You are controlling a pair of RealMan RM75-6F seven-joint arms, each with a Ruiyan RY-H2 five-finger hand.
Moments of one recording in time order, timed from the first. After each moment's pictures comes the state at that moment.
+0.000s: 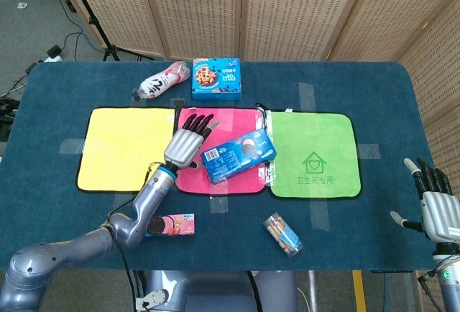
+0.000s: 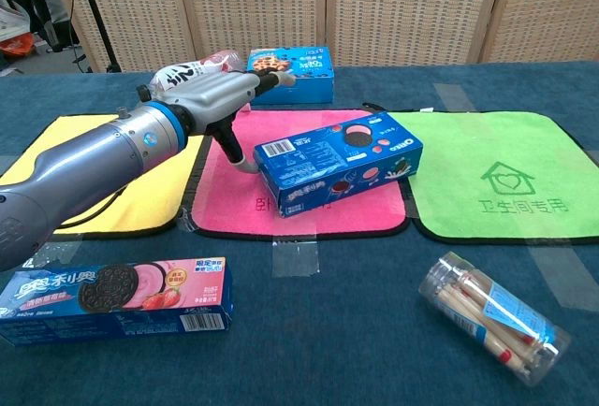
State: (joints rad) left arm -0.91 -1.88 -0.31 -0.95 1.30 0.88 0.17; right arm 0.13 -1.12 0.12 -1.54 -1.38 1.37 0.10
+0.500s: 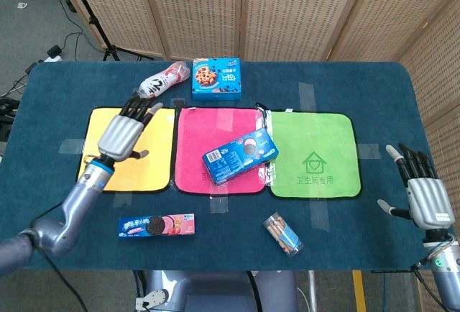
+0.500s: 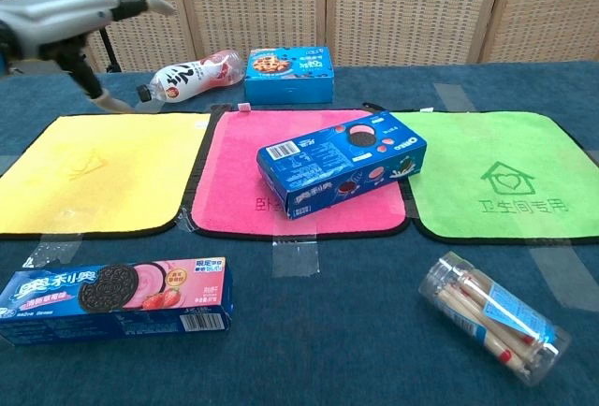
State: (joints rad) left arm -0.70 -1.33 -0.24 -1.44 1.28 0.98 0.21; right arm 0.21 -1.10 0.14 -1.56 -1.48 1.37 0.10
